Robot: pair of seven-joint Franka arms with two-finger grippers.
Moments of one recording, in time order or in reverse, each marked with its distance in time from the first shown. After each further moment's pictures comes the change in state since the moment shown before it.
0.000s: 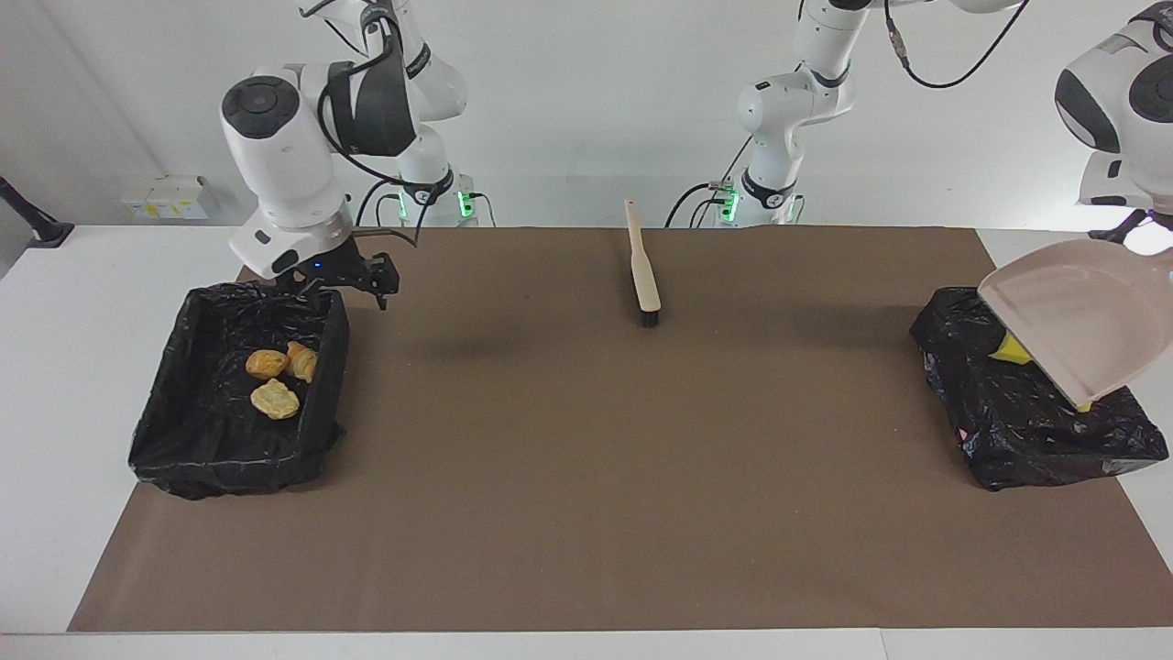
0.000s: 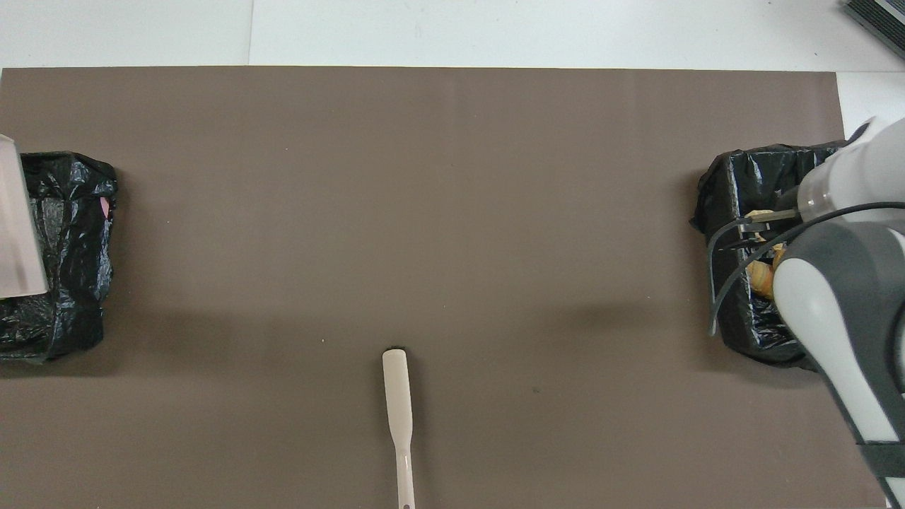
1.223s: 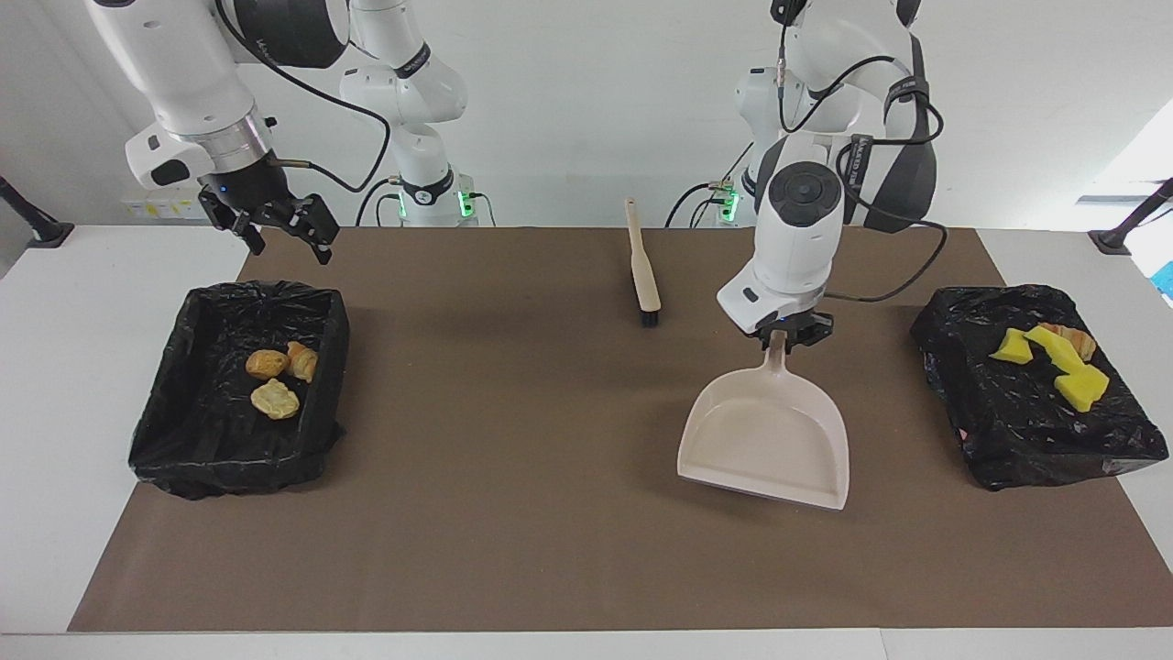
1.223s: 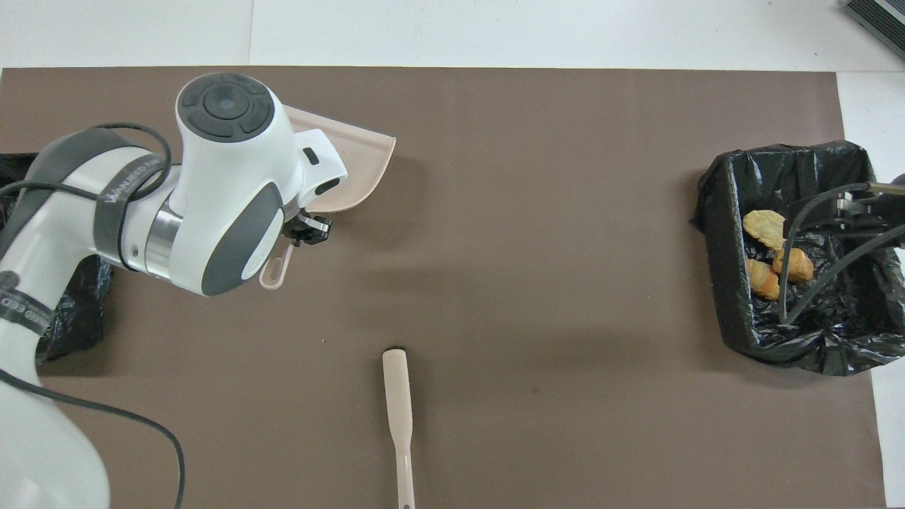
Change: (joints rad) left arm -0.562 0.190 -0.011 -0.022 -0.590 0.059 -1.584; right arm -0.056 -0.039 0.009 0.158 0.065 -0.179 0.147
